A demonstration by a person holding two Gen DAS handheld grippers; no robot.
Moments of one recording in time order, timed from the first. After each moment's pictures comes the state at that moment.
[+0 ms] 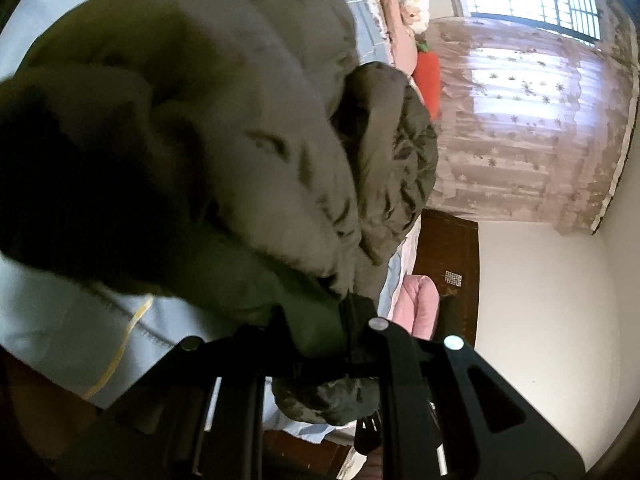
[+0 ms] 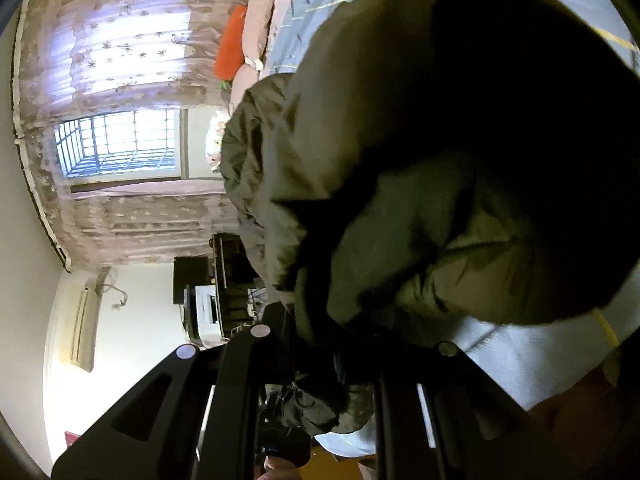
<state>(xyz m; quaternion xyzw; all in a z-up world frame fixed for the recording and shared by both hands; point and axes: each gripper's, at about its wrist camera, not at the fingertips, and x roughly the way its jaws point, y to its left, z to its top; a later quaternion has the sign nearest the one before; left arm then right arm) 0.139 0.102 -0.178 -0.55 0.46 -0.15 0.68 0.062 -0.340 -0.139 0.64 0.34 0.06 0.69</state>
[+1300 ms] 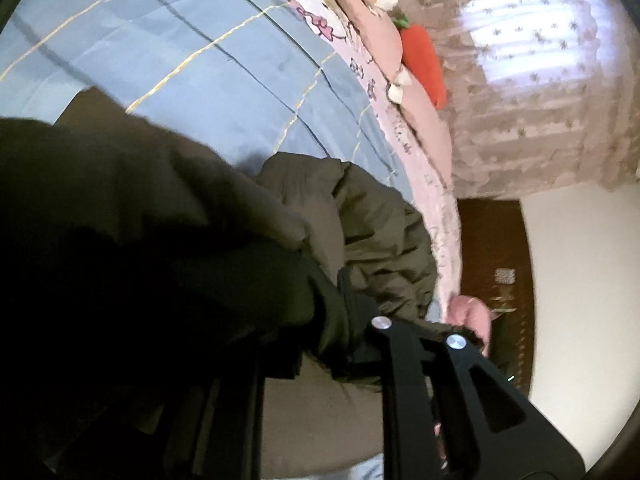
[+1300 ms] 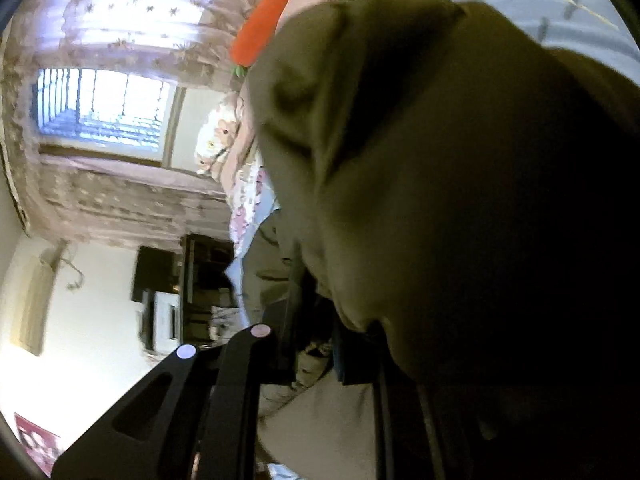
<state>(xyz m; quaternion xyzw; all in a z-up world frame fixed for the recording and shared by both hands) 0.481 0.048 -0.136 -0.41 0.50 -0.16 0.75 0.396 -0.382 -0.111 0.52 0.39 0.05 0.76</state>
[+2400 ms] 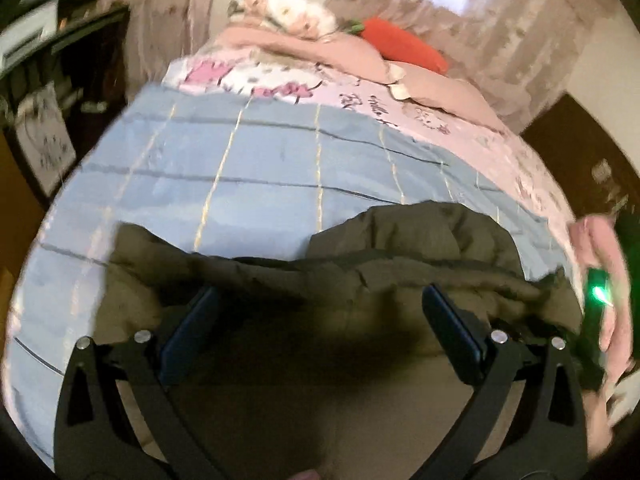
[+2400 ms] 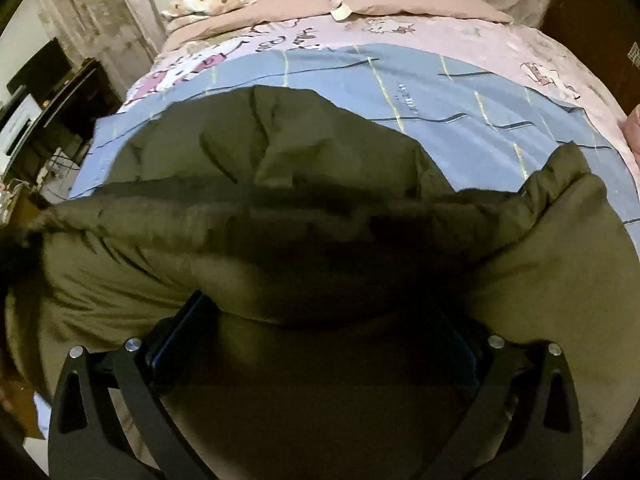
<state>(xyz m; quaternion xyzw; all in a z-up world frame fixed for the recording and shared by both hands) 0.478 0.017 -0.064 -0.08 0.44 -0.10 0.89 0.468 -0.281 -0.143 0.09 0.51 -0.01 0.85</state>
